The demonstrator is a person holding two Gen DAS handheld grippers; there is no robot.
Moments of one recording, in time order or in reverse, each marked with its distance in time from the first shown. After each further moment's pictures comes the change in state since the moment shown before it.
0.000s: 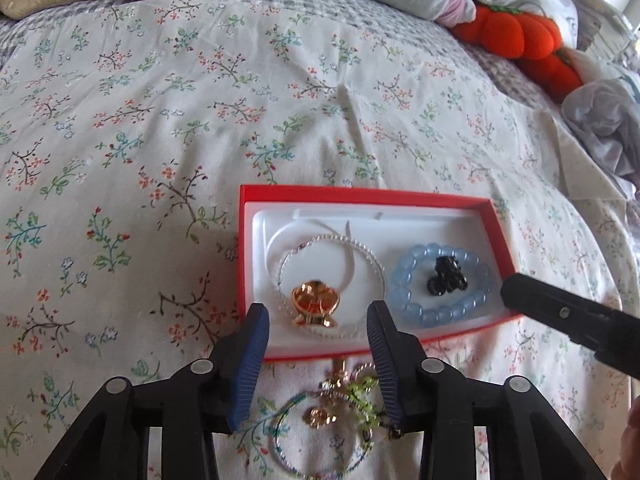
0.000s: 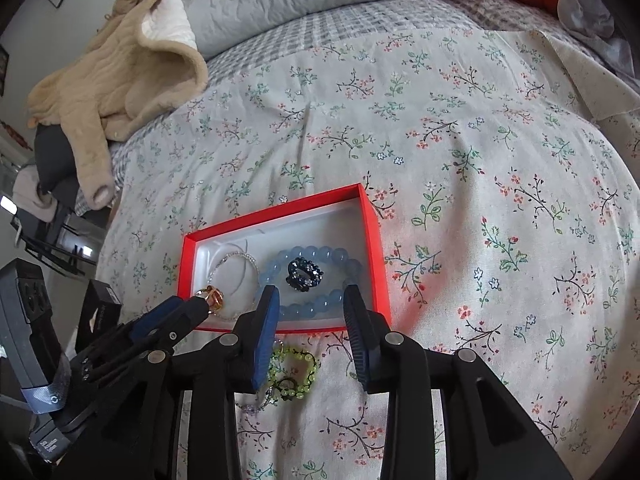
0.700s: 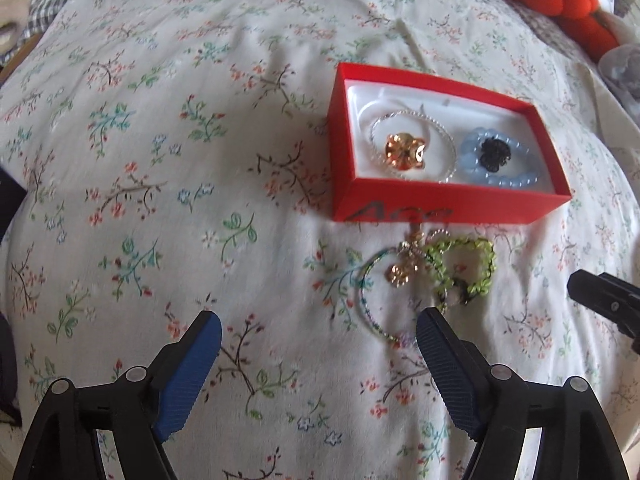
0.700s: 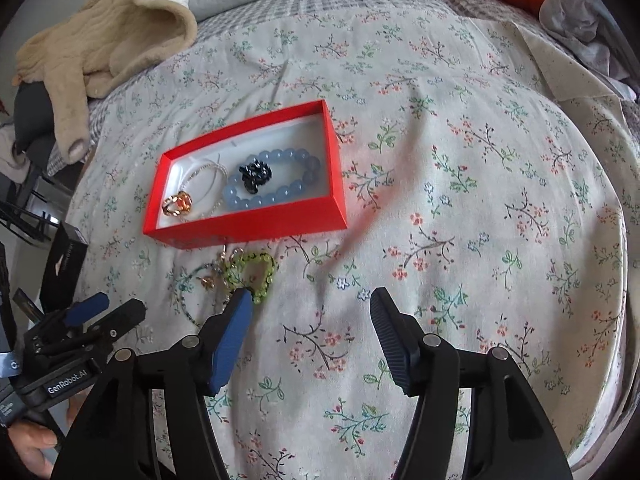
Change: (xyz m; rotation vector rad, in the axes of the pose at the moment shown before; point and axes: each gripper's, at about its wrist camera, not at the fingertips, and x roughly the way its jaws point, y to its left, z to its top) left arm -0.026 0.030 -0.056 -0.036 0.147 0.112; right arm -0.018 -0.005 -0.062 -0.055 0.088 -0.159
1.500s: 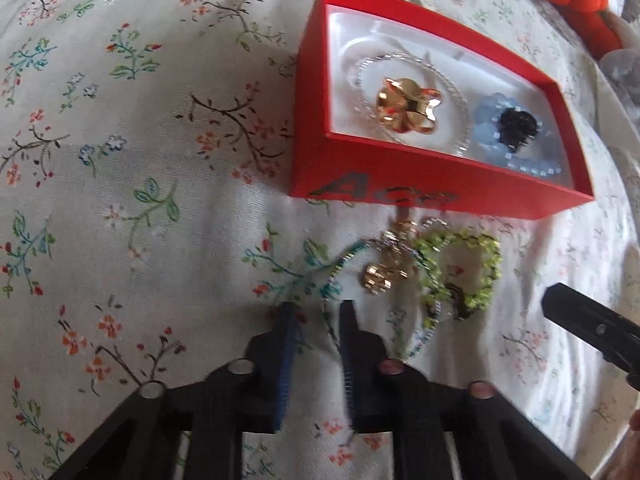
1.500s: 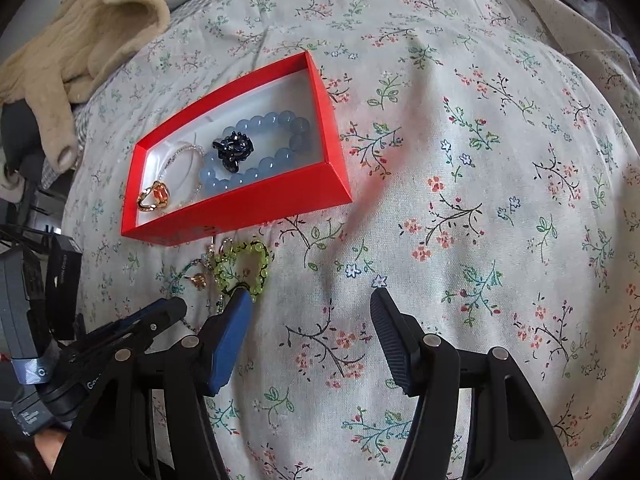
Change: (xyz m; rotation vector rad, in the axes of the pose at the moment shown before) left arm 0.062 -0.016 0.010 -0.063 0.118 -0.095; right arm 0.036 -0.004 0.005 0.091 0.091 0.043
